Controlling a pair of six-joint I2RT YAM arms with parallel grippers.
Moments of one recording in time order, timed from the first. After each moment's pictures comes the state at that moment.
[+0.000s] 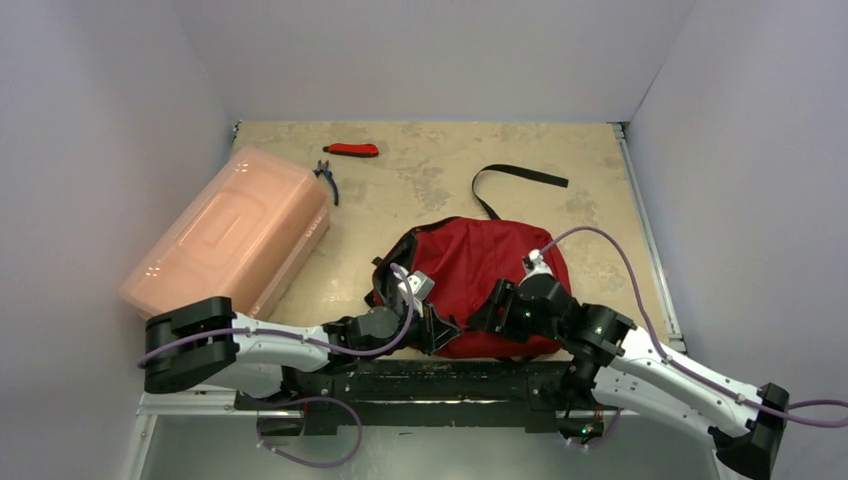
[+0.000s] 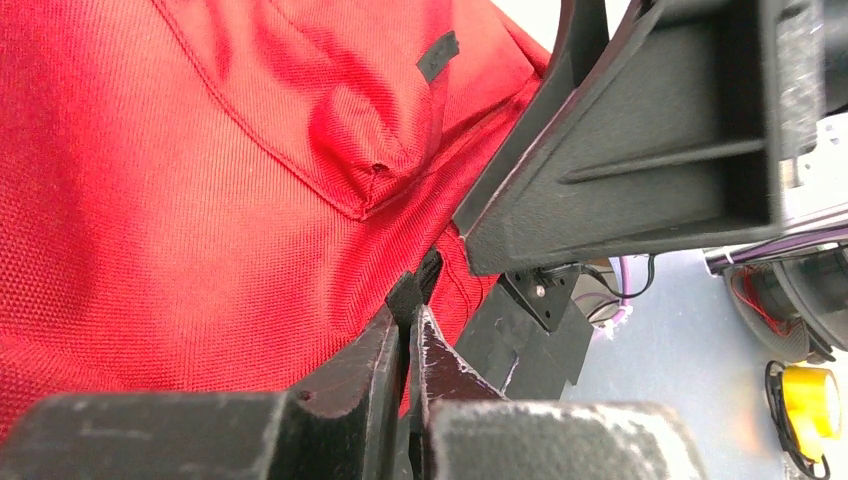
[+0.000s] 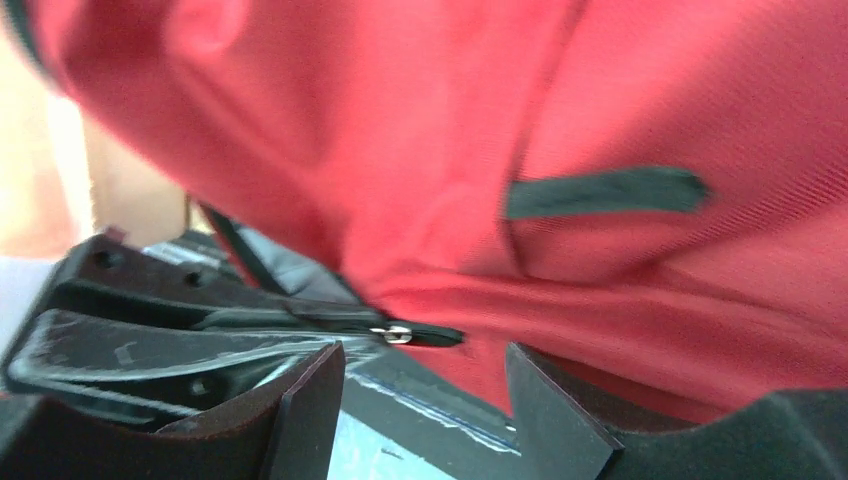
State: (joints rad) left arm -1.28 1.30 0.35 0.73 -0.17 -0.70; right arm 0.94 0.68 0.57 -0.60 0.04 1.13
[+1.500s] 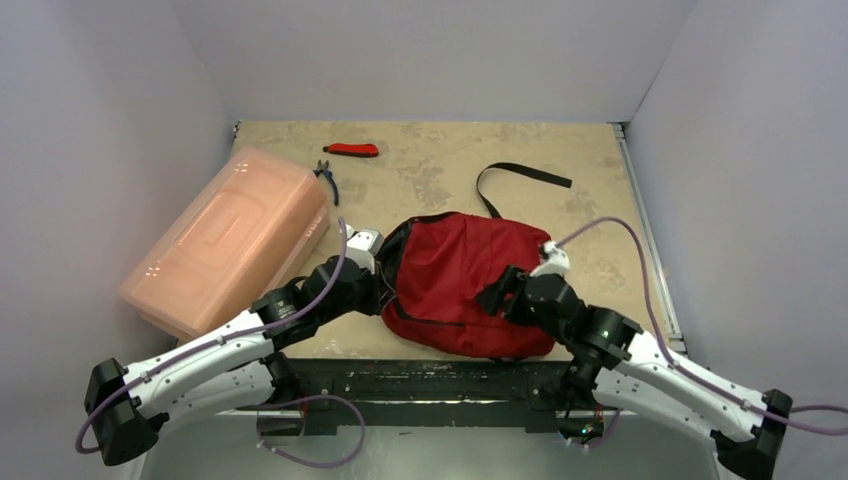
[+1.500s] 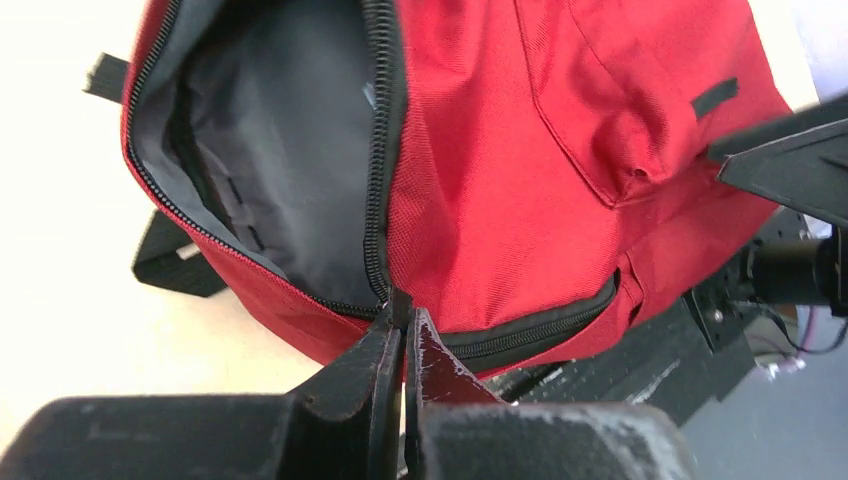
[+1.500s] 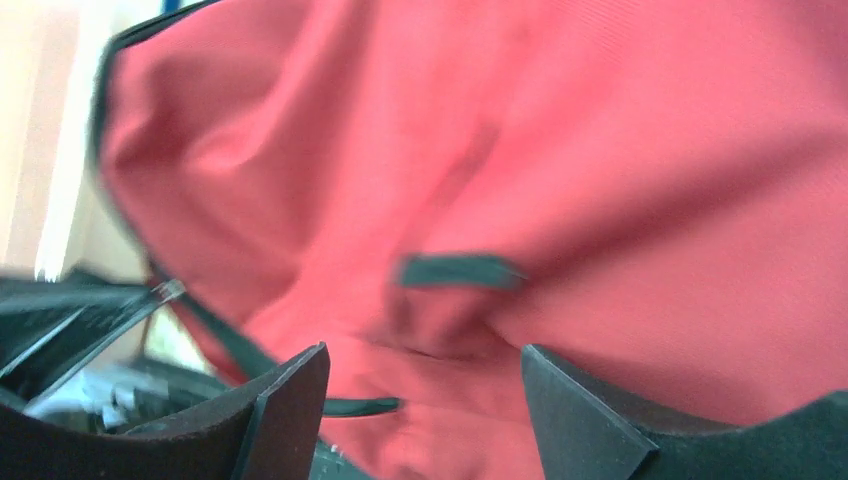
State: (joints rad) left arm -0.92 0.83 0.61 -0.34 -0.16 -0.58; right arm 0.94 0.56 0.49 -0.60 0.39 1.11
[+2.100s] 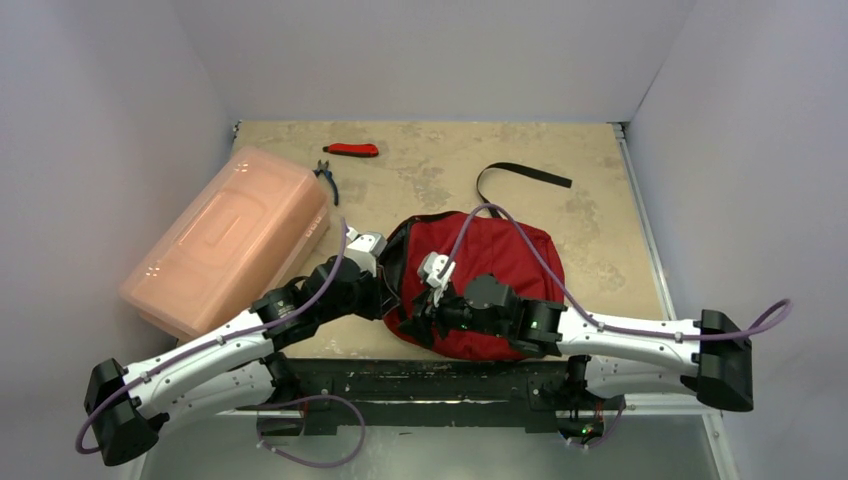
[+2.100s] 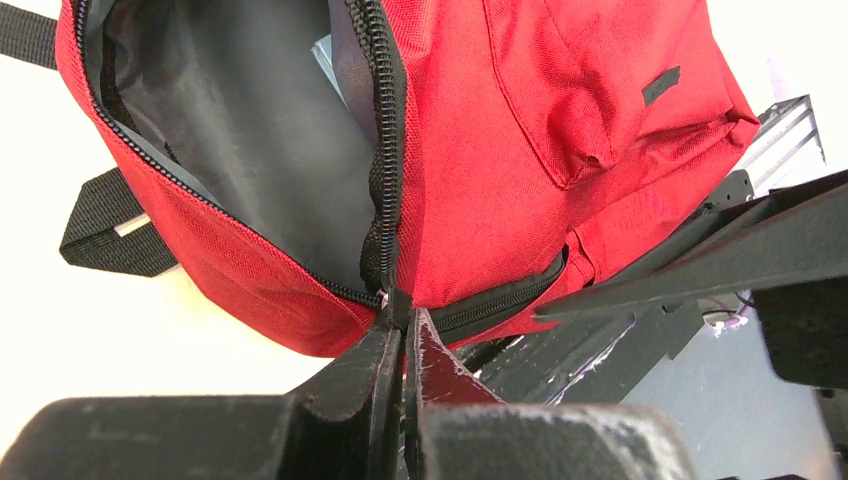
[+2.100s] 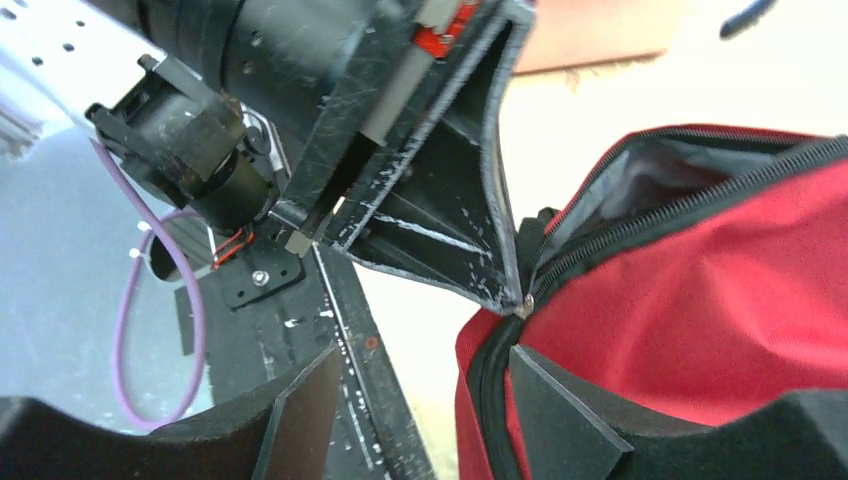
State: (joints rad) left arm -0.92 0.84 0.61 -0.35 -0.04 -0.63; right arm 1.22 1.06 0.68 0.04 0.03 0.26
